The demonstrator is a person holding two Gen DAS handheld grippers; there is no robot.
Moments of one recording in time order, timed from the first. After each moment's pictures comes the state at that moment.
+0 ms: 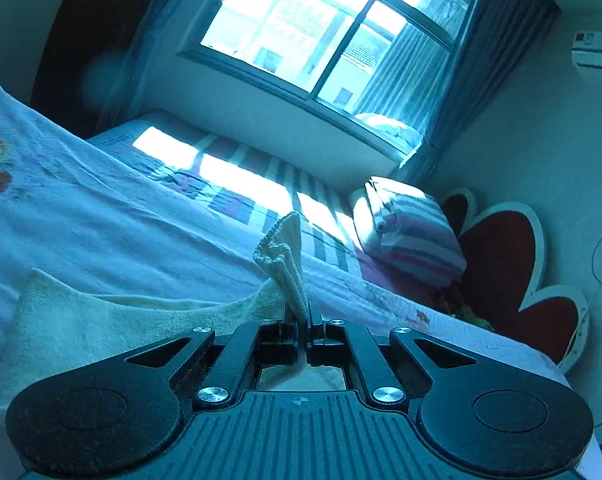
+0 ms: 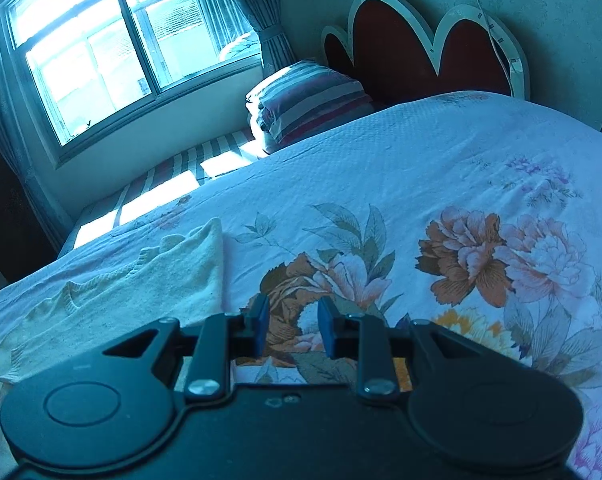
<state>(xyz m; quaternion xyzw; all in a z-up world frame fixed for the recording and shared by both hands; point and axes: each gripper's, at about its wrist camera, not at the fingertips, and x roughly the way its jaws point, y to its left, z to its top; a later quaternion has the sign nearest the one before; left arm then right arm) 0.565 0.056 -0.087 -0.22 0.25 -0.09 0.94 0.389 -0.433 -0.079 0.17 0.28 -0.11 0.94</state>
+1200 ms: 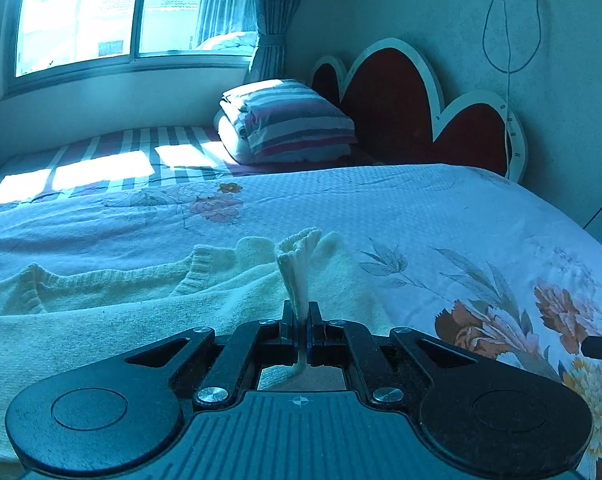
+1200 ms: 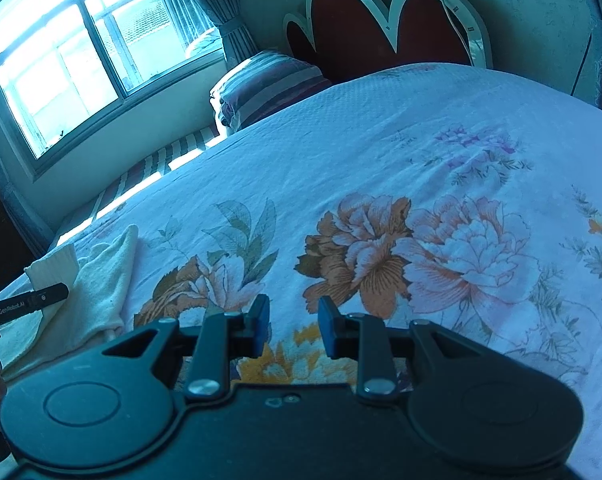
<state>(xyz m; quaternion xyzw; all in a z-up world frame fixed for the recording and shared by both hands) 0.543 -0.201 -0.089 0.03 0.29 -0.25 0.92 0.367 -0.523 -0.107 0.21 0.29 -0.14 0.92</state>
